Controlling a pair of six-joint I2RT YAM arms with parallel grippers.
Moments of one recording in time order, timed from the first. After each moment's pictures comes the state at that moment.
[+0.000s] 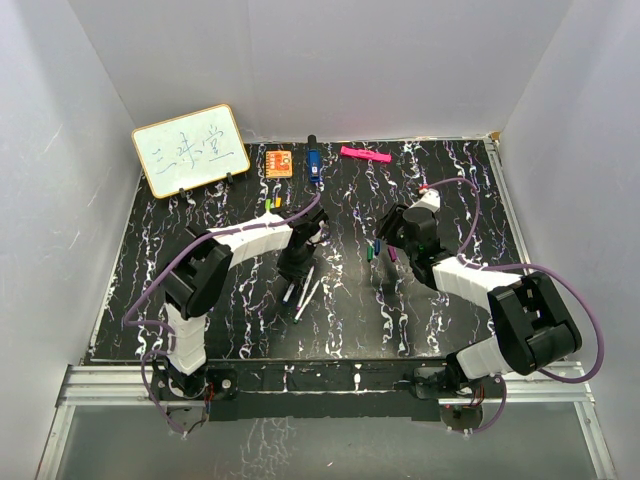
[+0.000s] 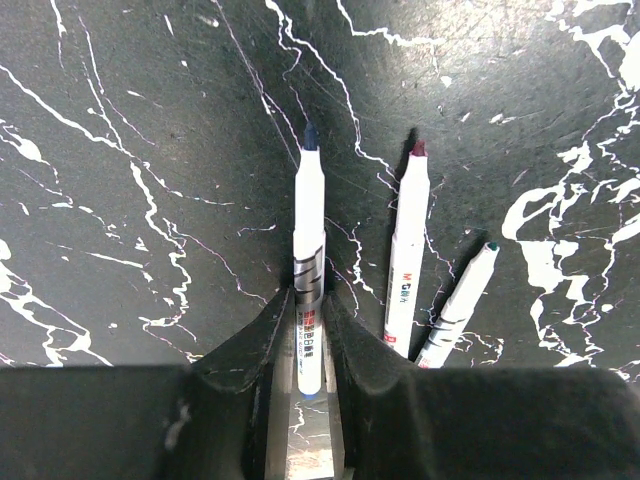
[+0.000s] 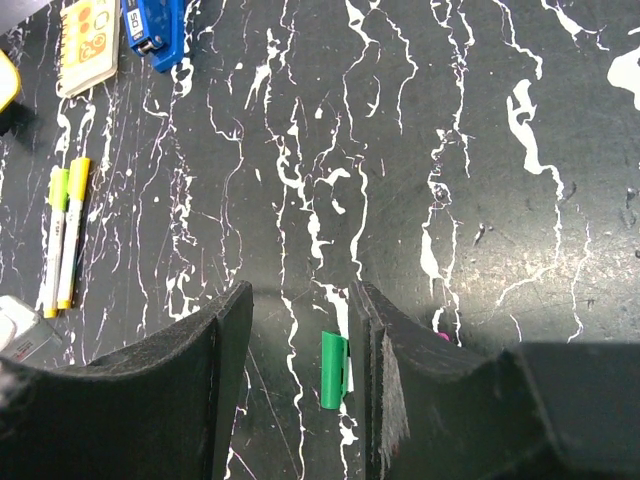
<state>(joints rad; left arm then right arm) -0.72 1.96 1.33 -0.83 -0.06 -0.32 0.37 1.41 0.61 0.38 0.17 0.61</state>
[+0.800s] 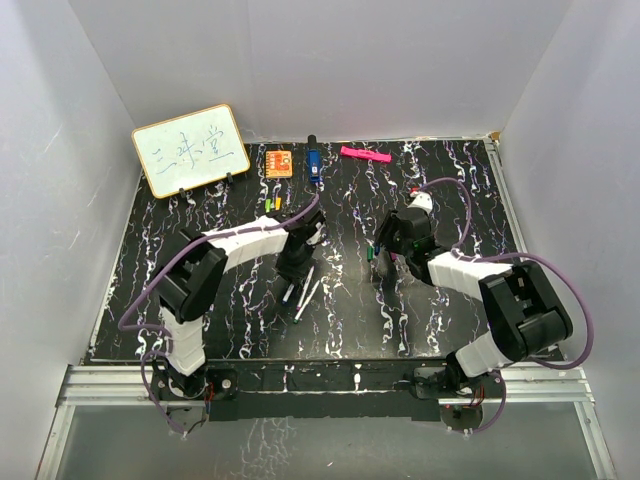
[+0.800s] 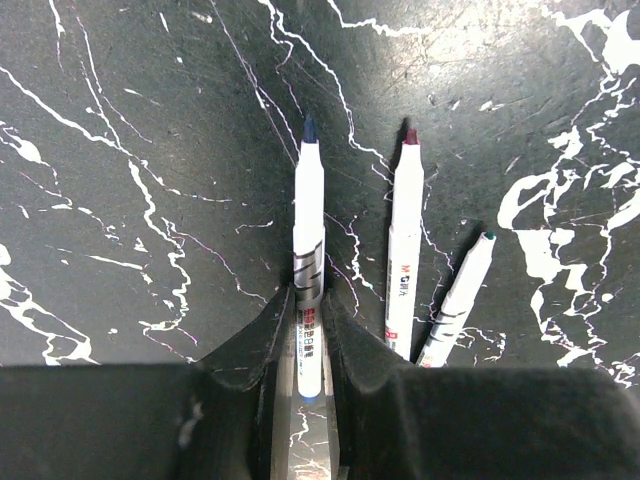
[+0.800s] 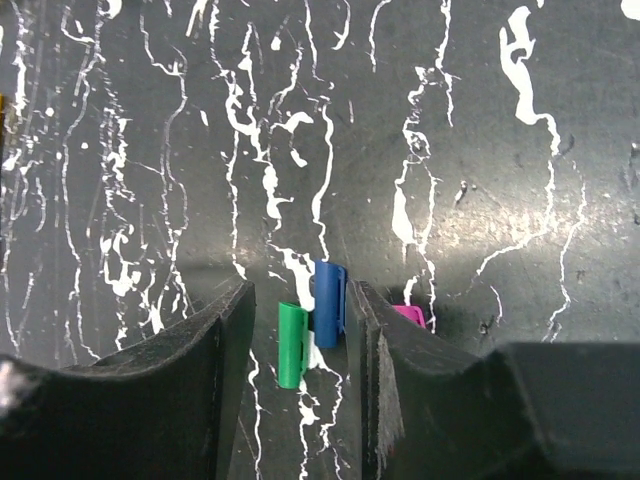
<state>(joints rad) -0.72 1.93 1.27 -0.78 -0.04 -0.30 0.37 1.48 0.63 0.30 0.14 0.56</state>
